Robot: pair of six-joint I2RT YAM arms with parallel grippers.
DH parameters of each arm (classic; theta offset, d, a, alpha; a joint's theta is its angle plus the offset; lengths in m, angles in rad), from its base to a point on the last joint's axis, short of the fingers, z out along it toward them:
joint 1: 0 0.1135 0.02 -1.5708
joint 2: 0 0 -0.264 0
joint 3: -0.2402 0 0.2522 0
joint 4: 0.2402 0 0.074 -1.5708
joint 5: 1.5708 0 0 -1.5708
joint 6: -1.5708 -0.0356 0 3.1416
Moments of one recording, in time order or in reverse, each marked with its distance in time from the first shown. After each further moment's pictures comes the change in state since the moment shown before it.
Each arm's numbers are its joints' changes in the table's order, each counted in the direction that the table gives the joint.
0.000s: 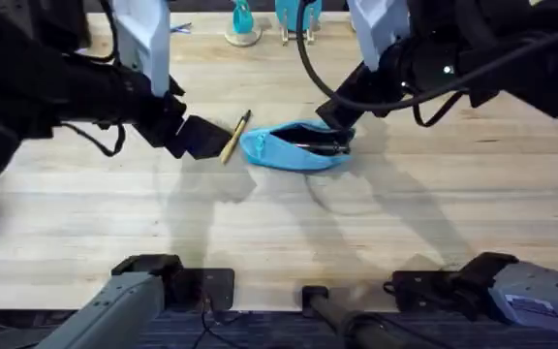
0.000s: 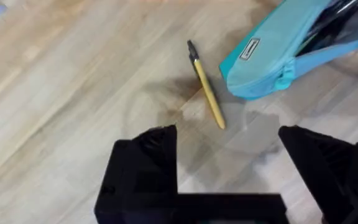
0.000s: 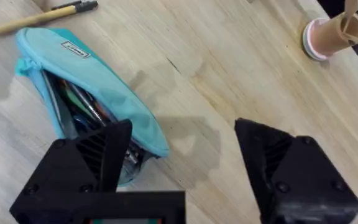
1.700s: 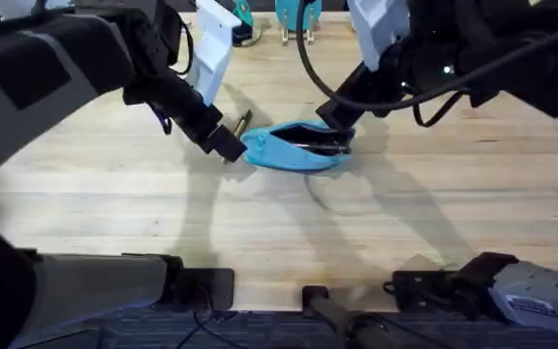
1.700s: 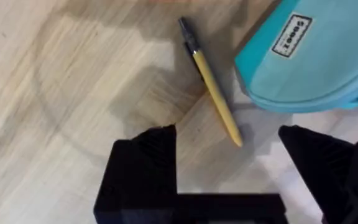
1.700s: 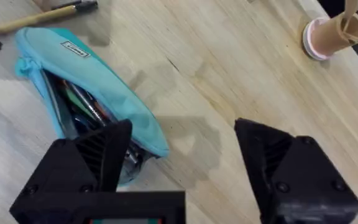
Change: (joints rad) left arm -0.085 0.459 0.000 -0.111 -0.090 -0.024; right arm 0.000 0.000 0.000 0.000 0.000 0.000
